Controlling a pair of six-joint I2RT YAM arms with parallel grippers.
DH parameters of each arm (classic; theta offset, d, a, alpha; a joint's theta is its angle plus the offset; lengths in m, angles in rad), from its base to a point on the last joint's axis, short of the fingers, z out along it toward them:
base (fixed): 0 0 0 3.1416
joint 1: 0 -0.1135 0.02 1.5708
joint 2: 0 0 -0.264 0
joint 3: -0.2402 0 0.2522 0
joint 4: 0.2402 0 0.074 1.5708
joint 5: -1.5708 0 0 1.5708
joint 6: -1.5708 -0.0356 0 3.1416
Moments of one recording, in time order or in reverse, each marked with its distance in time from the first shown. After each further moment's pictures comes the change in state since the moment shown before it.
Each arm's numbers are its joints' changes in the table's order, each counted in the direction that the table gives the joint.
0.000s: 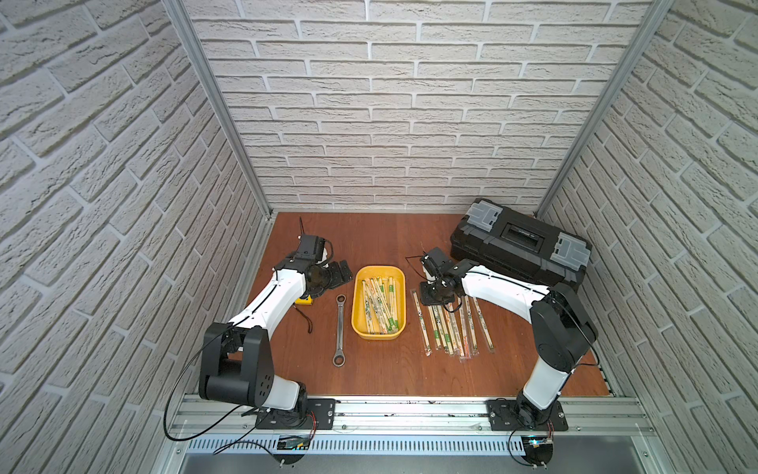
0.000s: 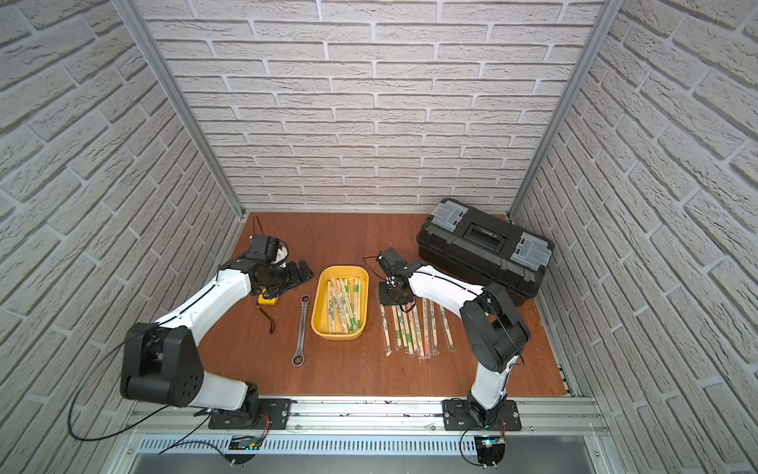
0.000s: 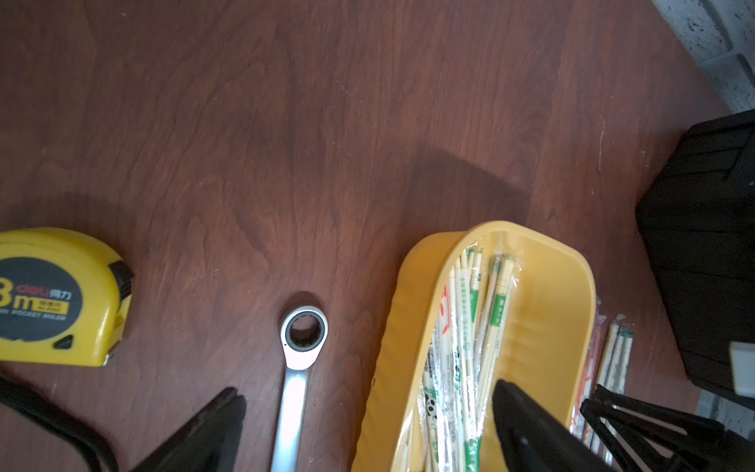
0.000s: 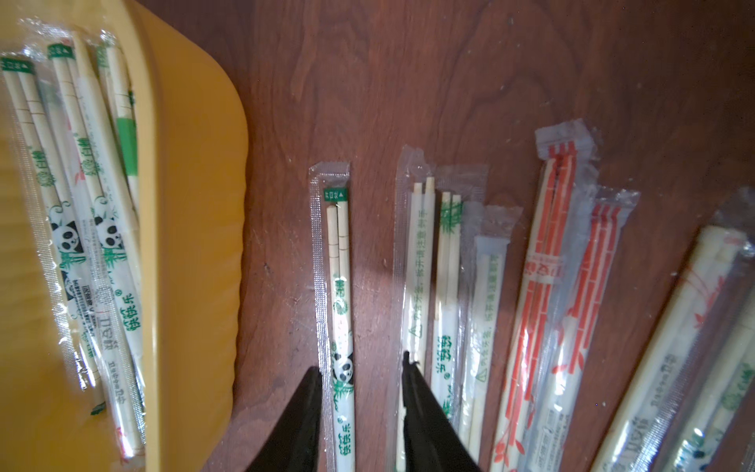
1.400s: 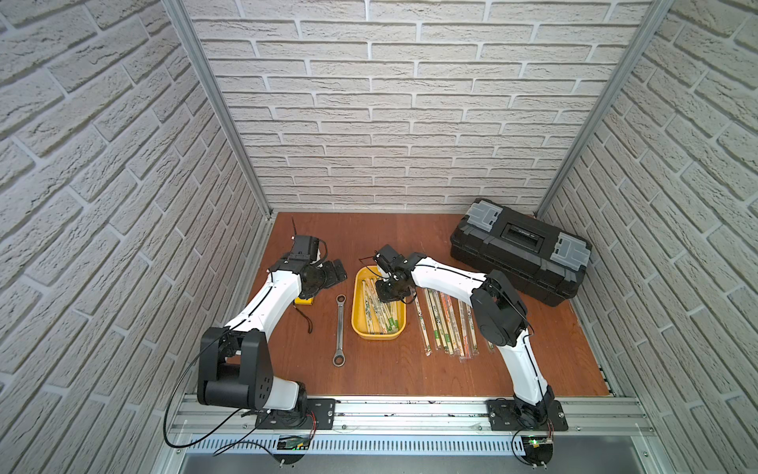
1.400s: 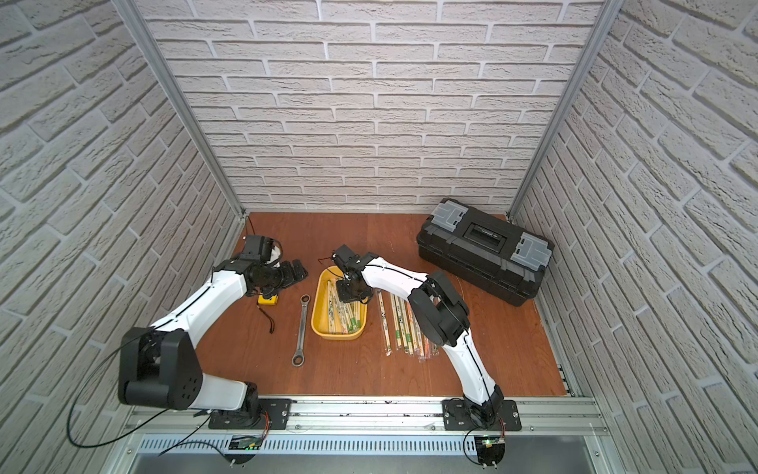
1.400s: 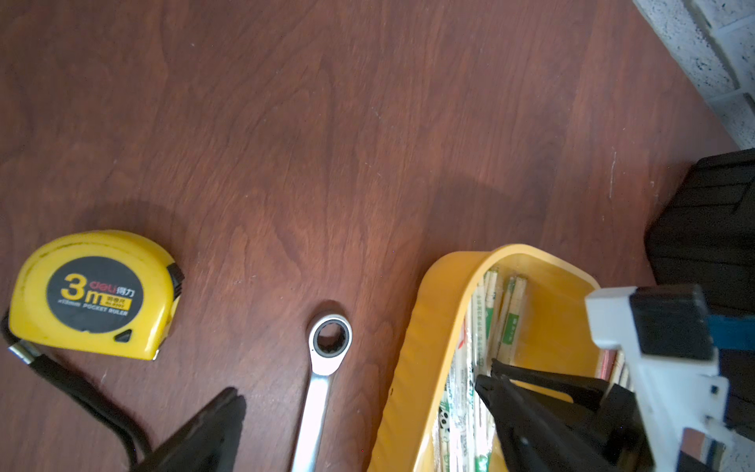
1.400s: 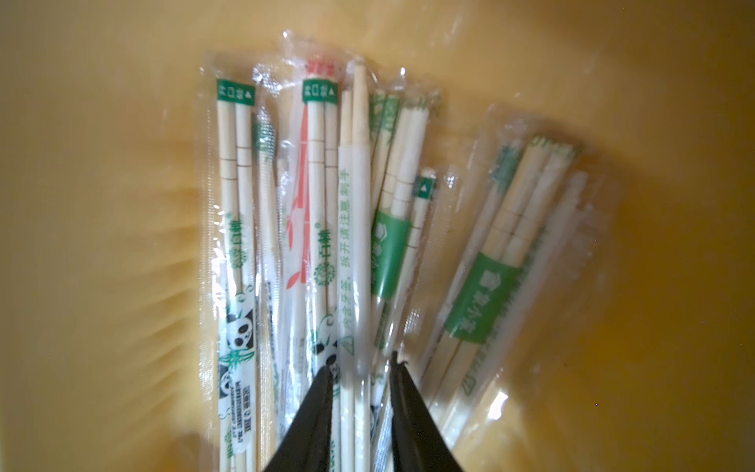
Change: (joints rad) left arm -0.048 -0.021 0.011 0.000 0.026 0.008; right arm -0.165 0.440 -0.521 0.099 0.079 0.012
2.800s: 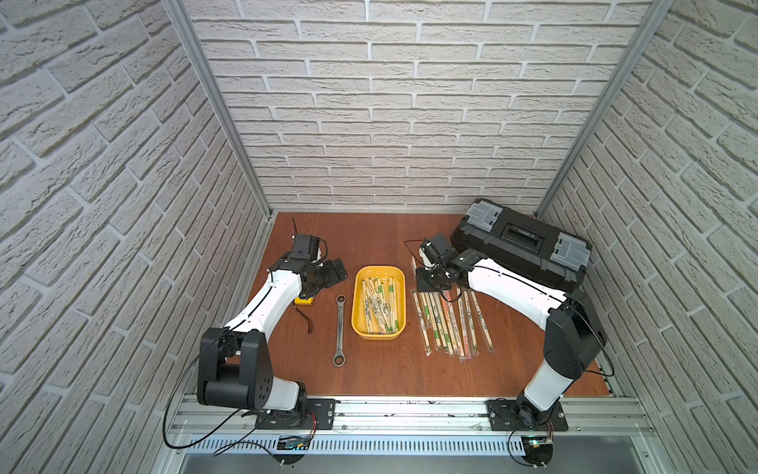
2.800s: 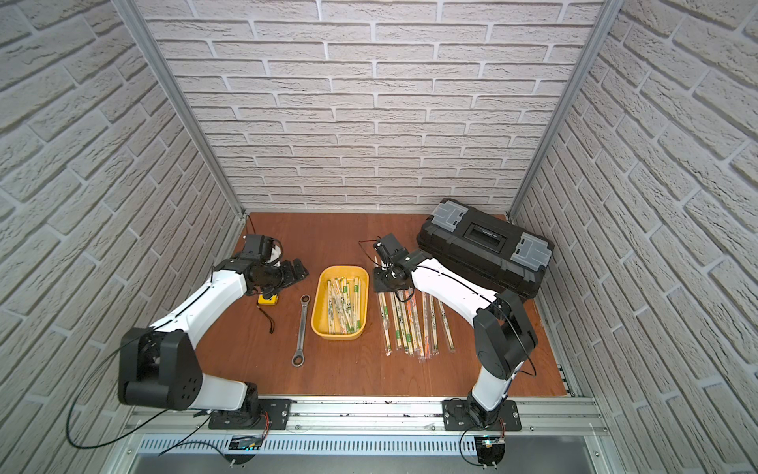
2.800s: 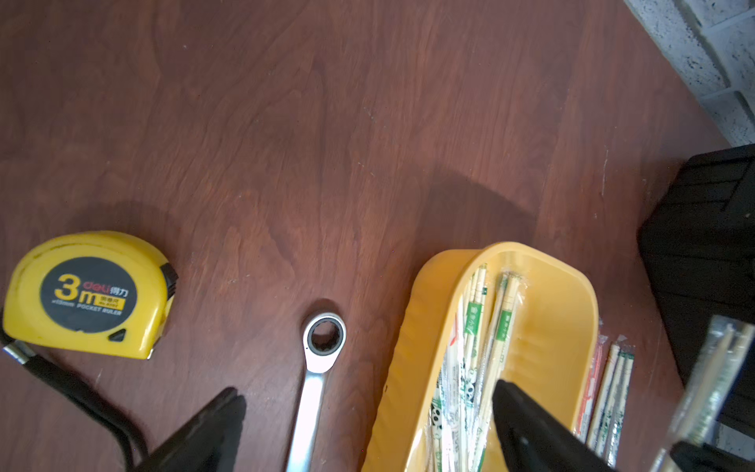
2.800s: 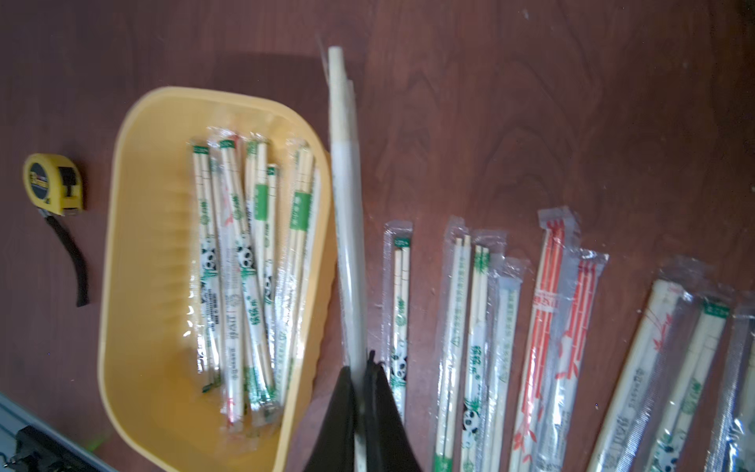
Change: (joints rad) left arm 0.011 0.000 -0.013 0.009 -0.007 0.000; right arm 0.153 -0.499 0.422 -0.063 -0.072 -0.015
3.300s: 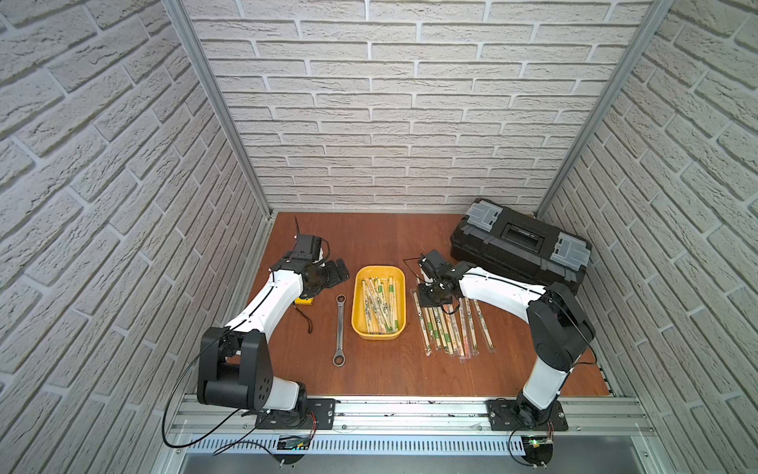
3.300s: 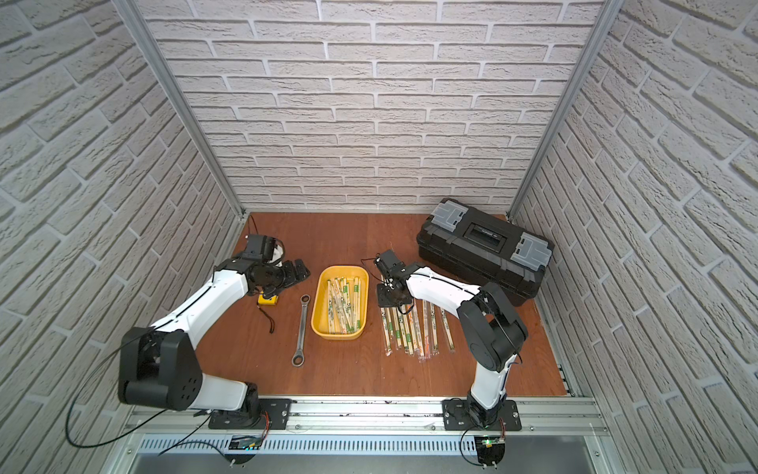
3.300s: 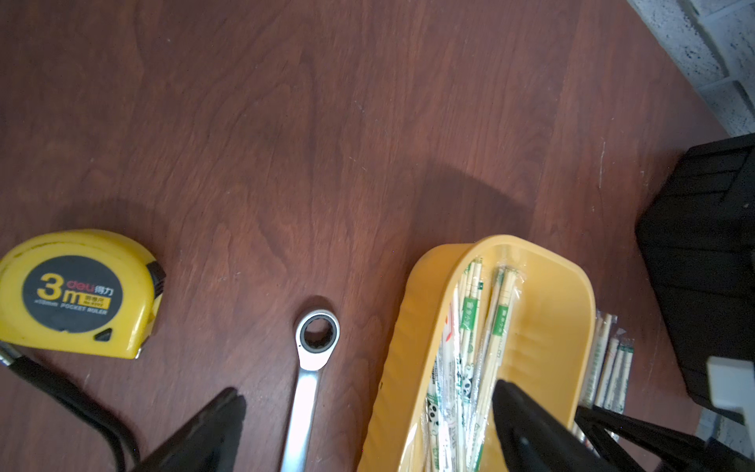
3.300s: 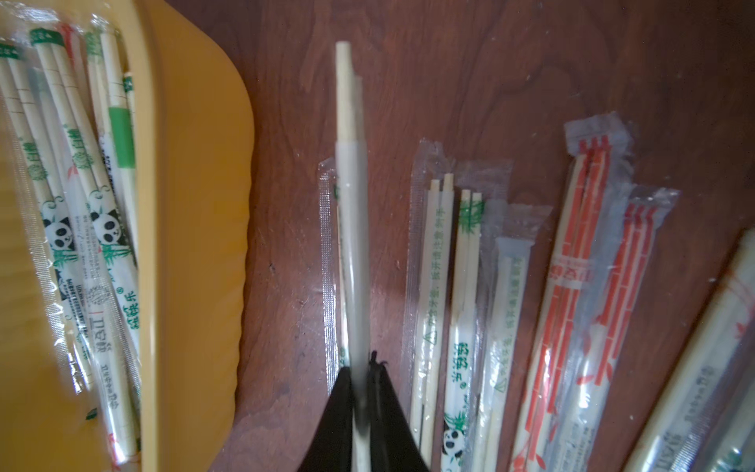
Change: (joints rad) left arm 0.018 0.000 0.000 0.000 0.001 0.001; right arm -0.005 0.078 0.116 -0.069 -0.006 -0.007
